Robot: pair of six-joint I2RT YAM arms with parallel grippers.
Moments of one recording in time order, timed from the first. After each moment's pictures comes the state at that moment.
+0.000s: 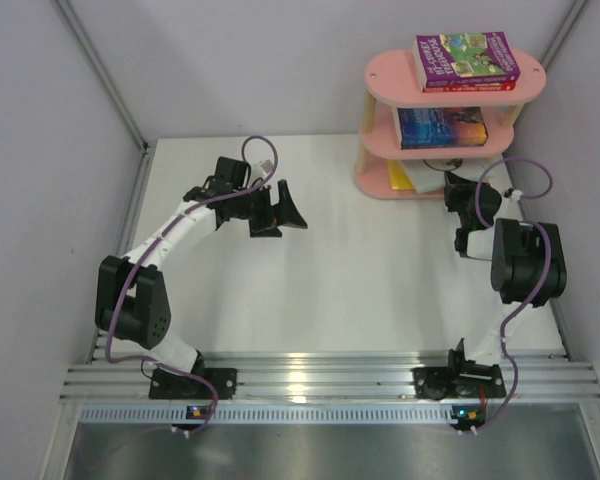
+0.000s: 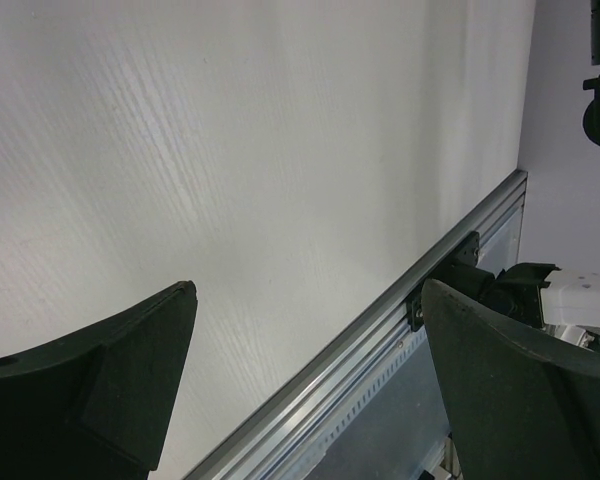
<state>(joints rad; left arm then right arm) -0.33 1.59 1.24 -0.51 0.62 -0.51 -0.15 1.82 0.75 0.90 -0.04 1.45</state>
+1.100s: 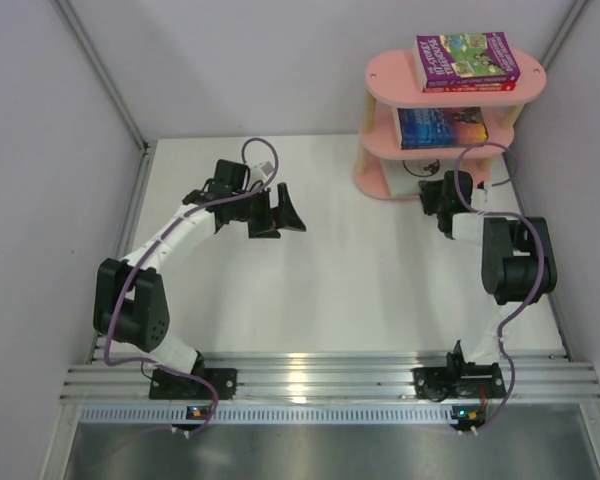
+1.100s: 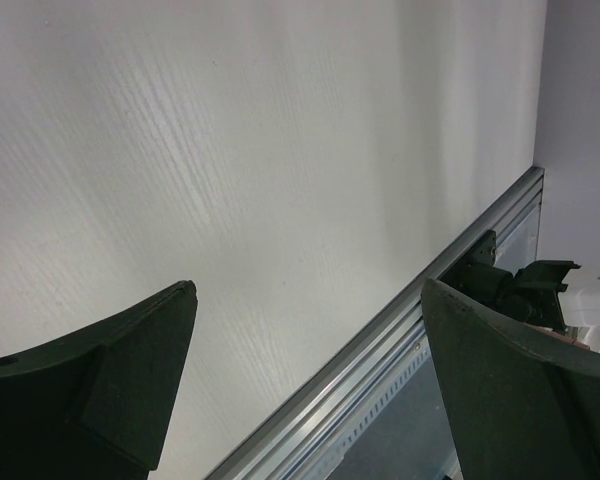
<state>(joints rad) -0.33 1.57 1.22 -0.49 0.61 -0.48 0.01 1.85 0.97 0.34 0.10 1.39</state>
